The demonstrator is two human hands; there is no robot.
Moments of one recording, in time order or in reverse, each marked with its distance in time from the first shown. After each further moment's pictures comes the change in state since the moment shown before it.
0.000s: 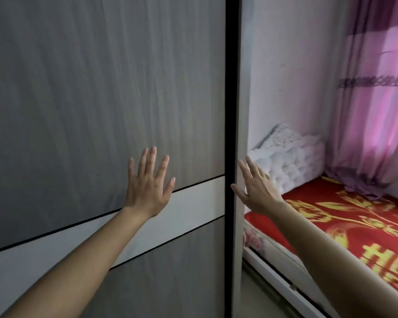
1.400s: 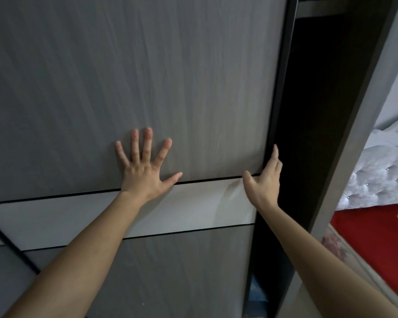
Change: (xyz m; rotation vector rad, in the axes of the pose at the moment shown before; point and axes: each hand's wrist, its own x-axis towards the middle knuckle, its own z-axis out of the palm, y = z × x) left_hand -0.036 -0.109 0.054 0.441 -0.152 -0.314; right_hand 0.088 -0.102 0.144 0.975 0.030 0.241
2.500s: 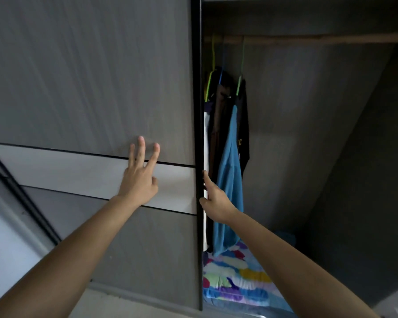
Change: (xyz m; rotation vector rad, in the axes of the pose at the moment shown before) left_hand -0.134 -0.217 0.006 -0.178 -0.274 -0.340; right_hand -0.143 -0.096 0.243 -0.025 -1.076 -0.175
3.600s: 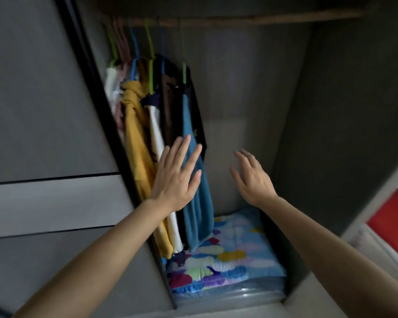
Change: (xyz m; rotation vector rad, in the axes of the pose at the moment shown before) left_hand 0.029 0.141 0.041 -0.197 0.149 0.592; right_hand -0.048 0.091 -0.108 -0.502 0.632 0.038
